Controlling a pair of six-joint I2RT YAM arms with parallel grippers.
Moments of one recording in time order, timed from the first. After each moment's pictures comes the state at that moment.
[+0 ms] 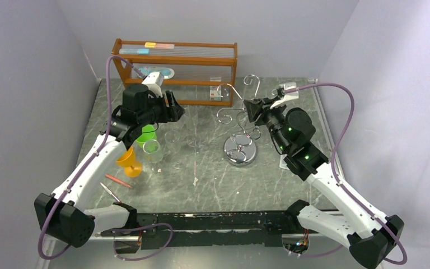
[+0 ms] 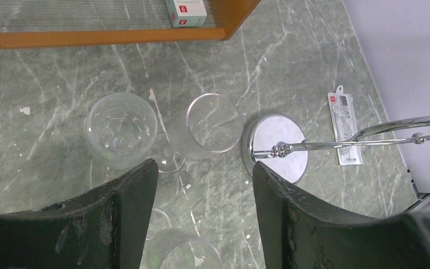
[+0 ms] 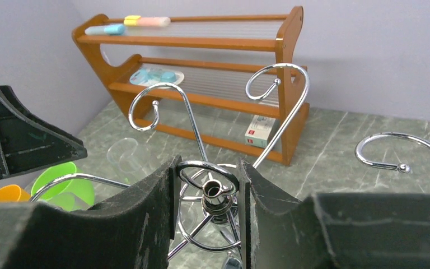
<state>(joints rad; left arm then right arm) -0.40 1.21 1.15 -0.37 0.14 -0.38 0.61 0.92 0.91 0.09 0.20 0.19</state>
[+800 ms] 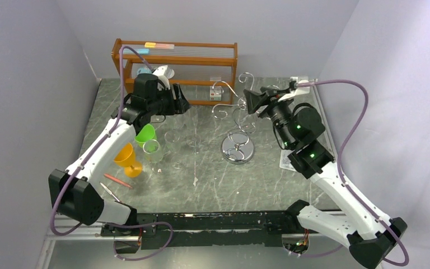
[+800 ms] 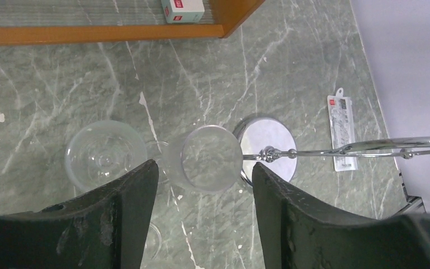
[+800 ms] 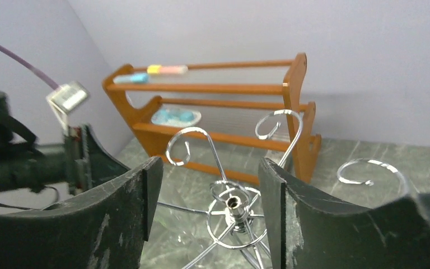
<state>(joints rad) -0.40 1.38 1.26 -0.37 0.18 -0.42 0.61 0.93 0.95 0.17 0.21 0.24</state>
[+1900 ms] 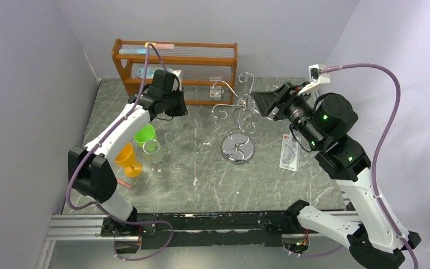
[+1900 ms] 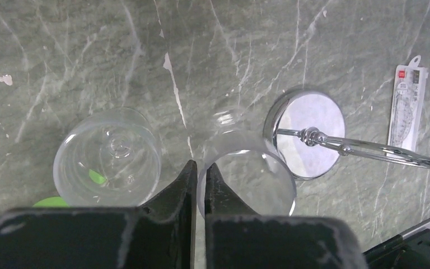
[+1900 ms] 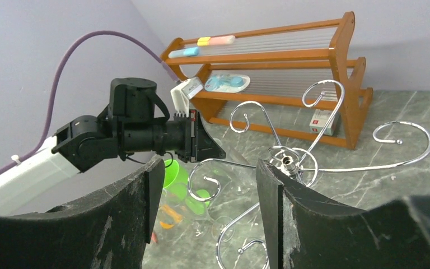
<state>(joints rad) -0.44 1.61 1.45 -0.60 0.08 -0.38 0.61 0.92 1.39 -0.43 0.08 0.45</state>
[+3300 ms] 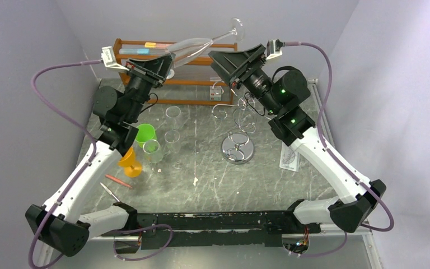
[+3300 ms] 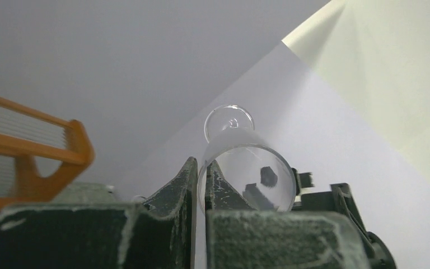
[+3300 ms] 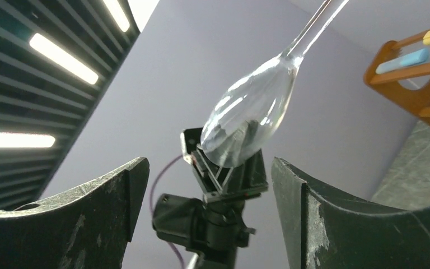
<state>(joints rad) -0.45 1.12 1.19 0.40 0.01 -0.97 0.66 1.29 1.44 0.24 -0.15 1.17</state>
